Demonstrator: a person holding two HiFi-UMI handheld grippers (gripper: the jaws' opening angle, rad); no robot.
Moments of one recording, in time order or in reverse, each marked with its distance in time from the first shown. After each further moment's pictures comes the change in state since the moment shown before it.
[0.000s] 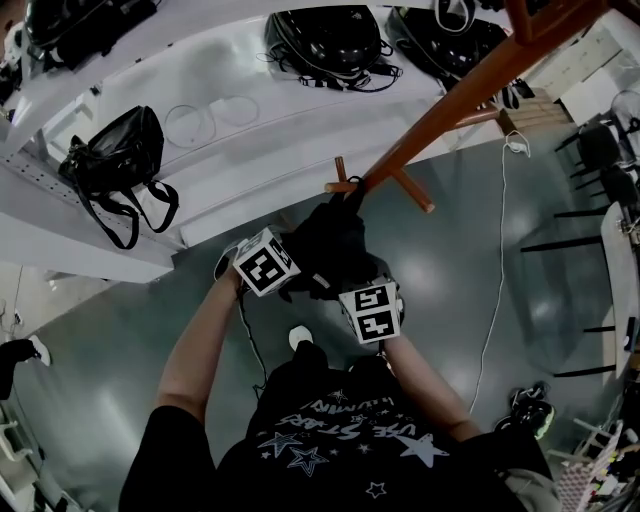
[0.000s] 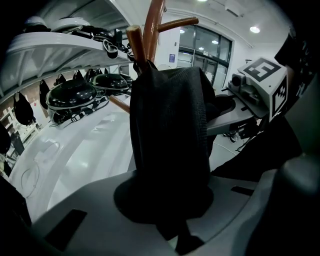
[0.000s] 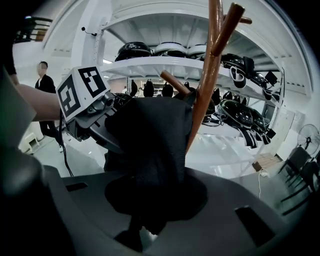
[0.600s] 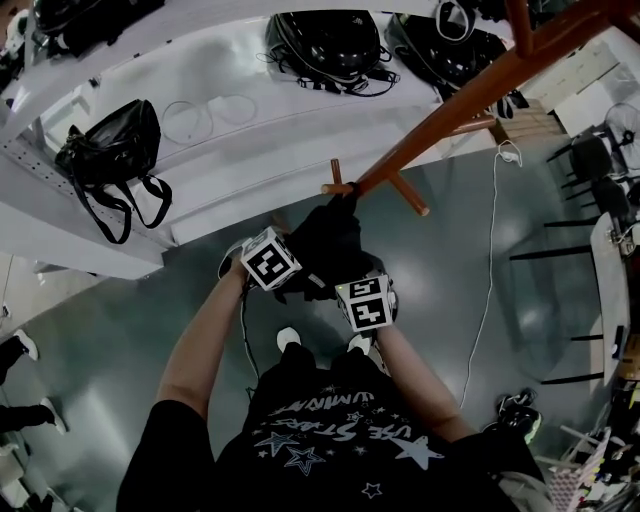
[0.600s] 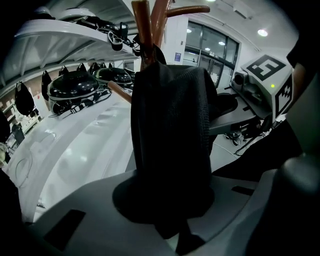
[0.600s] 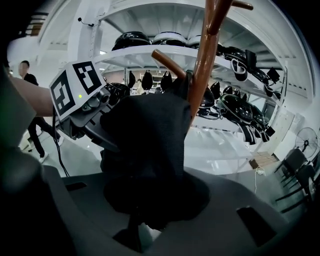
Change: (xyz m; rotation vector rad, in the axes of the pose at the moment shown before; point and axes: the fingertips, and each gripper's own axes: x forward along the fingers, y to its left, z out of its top) left arm 0.031 0.001 -0.006 -0.063 0.007 0.009; right arm 0.020 -0.022 -0.025 -0.031 0.081 -0.028
